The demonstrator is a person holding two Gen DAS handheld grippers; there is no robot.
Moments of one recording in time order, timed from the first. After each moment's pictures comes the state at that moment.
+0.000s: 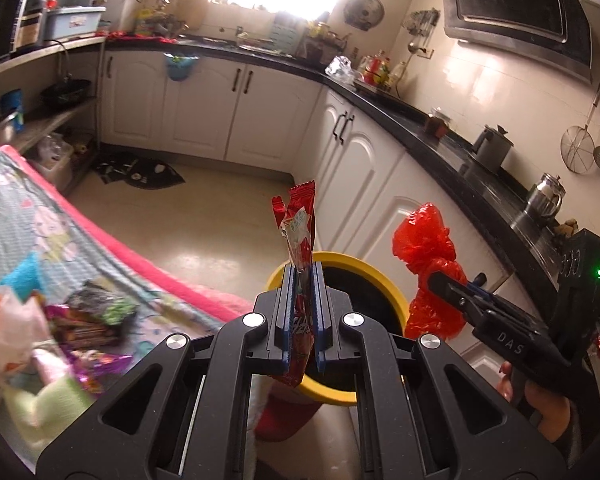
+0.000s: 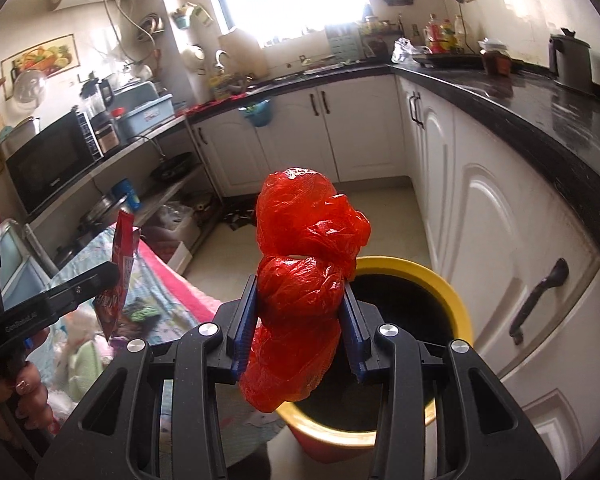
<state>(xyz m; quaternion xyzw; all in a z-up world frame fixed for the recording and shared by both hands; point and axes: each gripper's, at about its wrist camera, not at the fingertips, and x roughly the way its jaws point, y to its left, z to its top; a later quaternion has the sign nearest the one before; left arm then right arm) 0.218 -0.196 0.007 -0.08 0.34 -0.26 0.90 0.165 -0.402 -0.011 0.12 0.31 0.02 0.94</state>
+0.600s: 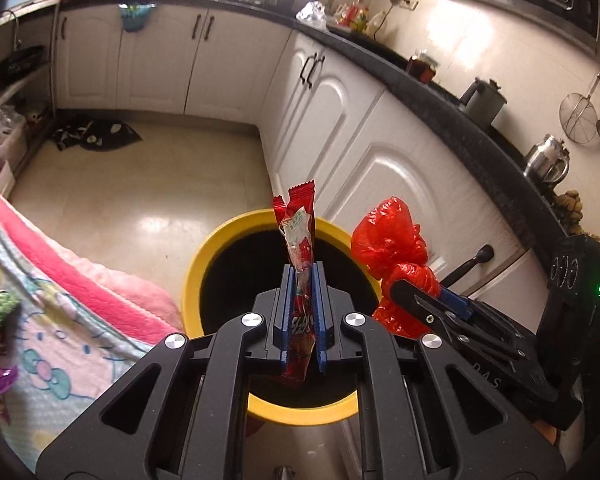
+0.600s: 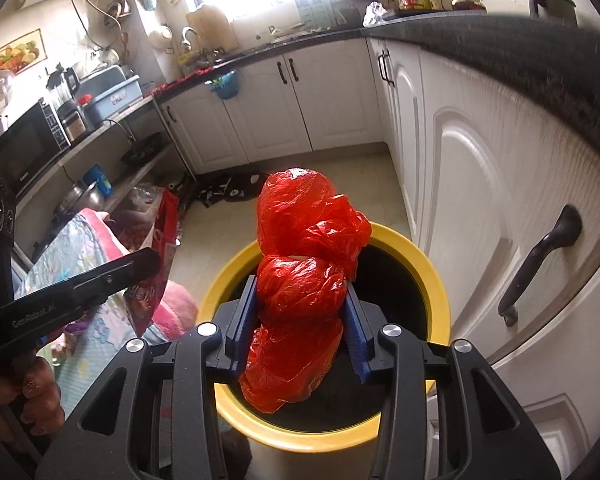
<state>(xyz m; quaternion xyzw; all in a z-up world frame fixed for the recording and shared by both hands) 0.263 -0.275 -0.057 -0.07 0.41 -0.31 0.85 0.191 -0.441 -0.069 0.13 0.36 0.00 0.92</state>
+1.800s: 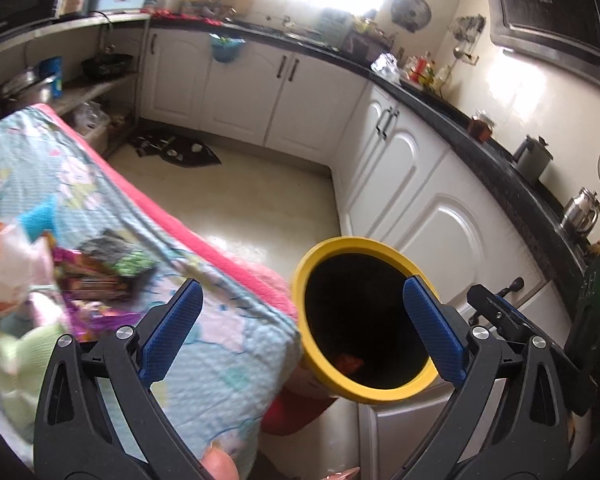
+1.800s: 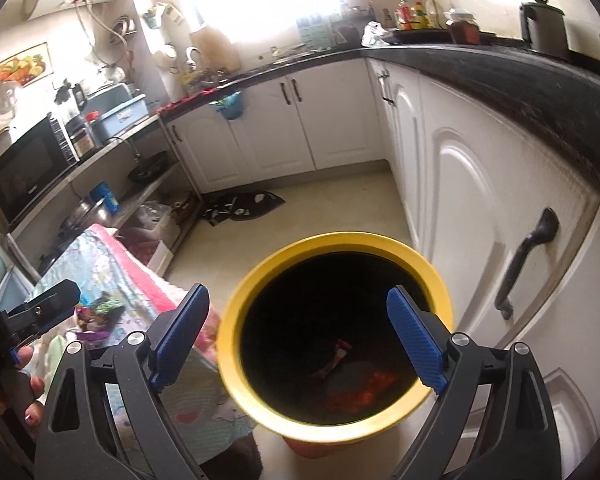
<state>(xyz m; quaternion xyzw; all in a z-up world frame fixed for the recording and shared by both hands) 0.211 -0.172 -0.024 -0.10 0.36 -0.18 0.91 0.168 -0.426 -0.045 0.14 0.32 0.00 0.94</state>
